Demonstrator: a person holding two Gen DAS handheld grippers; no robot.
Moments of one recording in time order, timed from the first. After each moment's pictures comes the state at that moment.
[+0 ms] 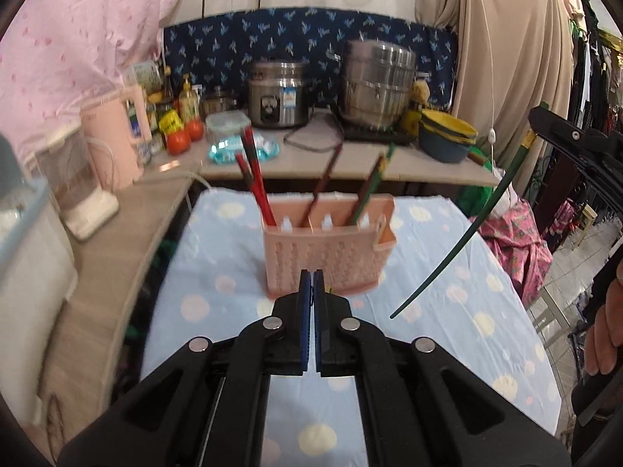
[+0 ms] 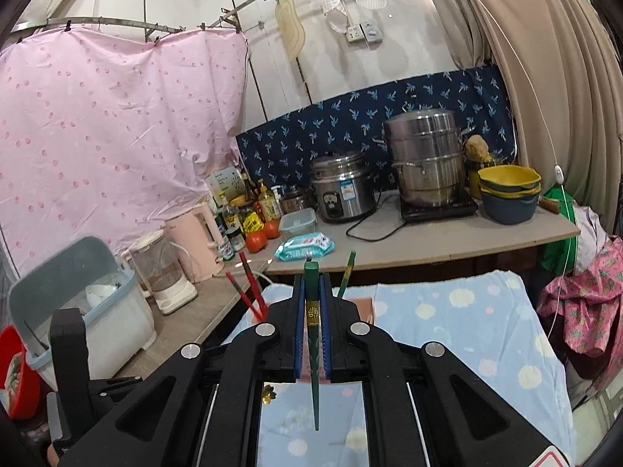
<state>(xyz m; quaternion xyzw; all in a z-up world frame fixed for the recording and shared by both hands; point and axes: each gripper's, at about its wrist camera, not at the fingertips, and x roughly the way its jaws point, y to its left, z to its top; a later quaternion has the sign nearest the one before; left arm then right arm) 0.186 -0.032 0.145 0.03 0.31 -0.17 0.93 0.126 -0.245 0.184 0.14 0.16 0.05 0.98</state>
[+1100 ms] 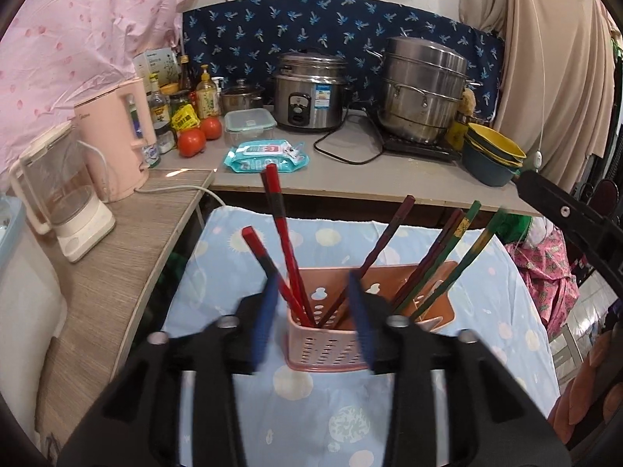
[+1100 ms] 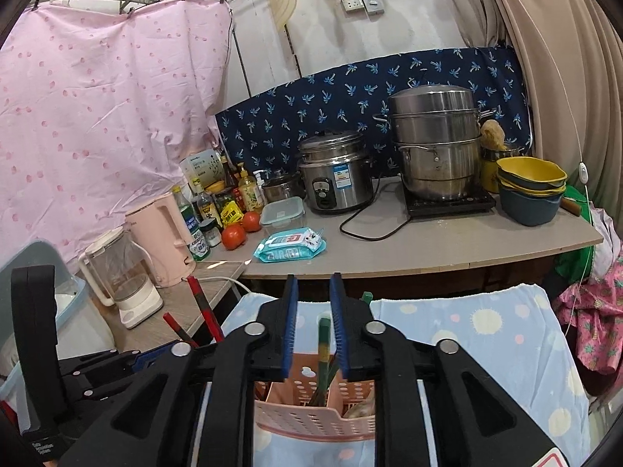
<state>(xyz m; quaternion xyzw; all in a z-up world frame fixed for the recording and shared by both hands) 0.299 -0.044 0.128 0.01 0.34 -0.12 0.93 0.266 -0.230 0.160 0.13 0.20 0.03 0.97</state>
